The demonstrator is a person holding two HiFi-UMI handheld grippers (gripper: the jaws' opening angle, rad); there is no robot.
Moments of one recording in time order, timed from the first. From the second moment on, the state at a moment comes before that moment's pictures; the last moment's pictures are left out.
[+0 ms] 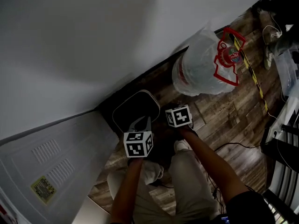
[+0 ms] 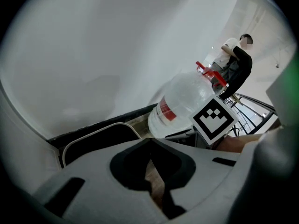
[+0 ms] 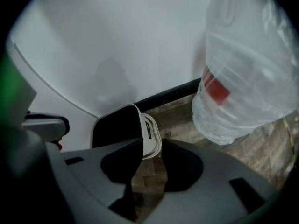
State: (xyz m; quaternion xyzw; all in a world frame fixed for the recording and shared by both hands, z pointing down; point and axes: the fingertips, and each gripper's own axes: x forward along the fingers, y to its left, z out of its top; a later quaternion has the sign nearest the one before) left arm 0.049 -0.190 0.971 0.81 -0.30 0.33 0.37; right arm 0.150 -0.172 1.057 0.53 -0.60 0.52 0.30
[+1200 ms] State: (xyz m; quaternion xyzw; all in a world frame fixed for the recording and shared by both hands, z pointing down) left arm 0.040 -0.164 0.585 0.84 -0.29 0.30 0.35; right arm 0.130 -0.144 0.629 0.56 -0.63 0.50 0.19
